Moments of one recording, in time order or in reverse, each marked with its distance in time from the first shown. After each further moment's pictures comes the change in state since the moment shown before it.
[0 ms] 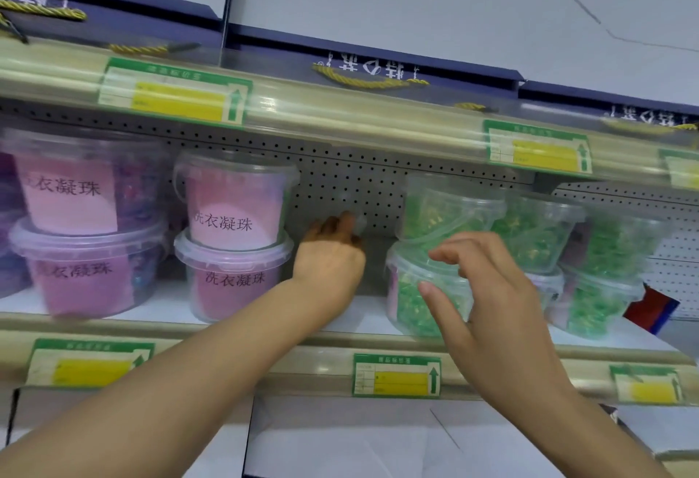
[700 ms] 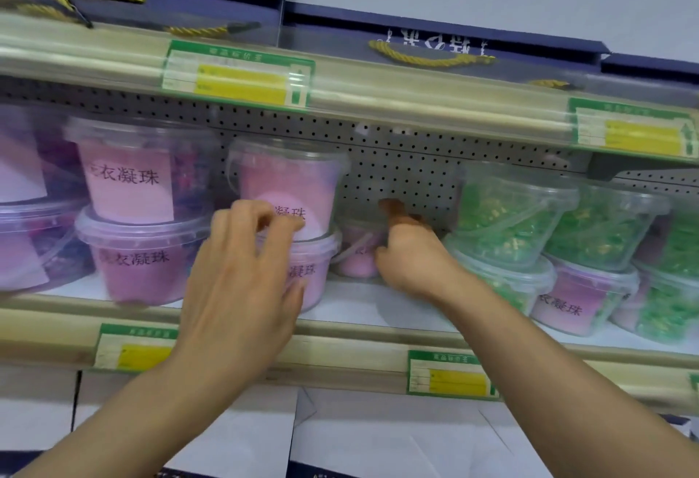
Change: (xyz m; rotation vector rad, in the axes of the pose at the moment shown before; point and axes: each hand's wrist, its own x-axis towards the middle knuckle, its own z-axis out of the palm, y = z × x) left_hand -0.105 -0.083 -0.016 -0.275 0.437 -0.183; right_hand 0.081 -0.045 0.092 0.095 -0.648 0.467
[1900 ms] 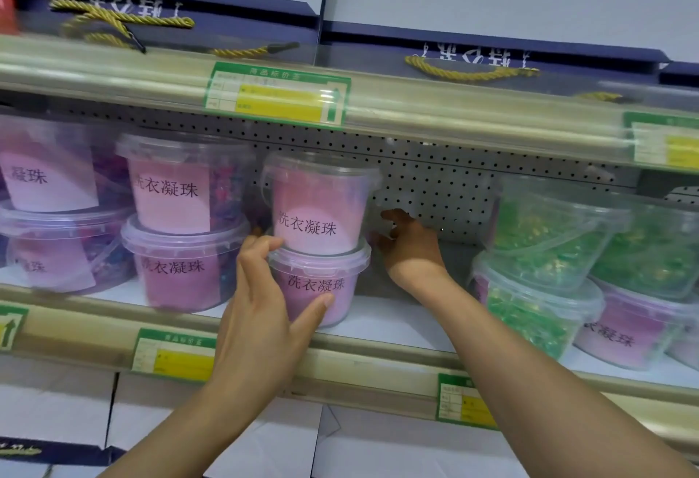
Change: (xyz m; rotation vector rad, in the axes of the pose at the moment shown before) left_hand -0.019 -0.015 0.034 -0.405 0.065 -0.321; right_hand 0.055 -0.004 0.037 0.203 0.166 -0.048
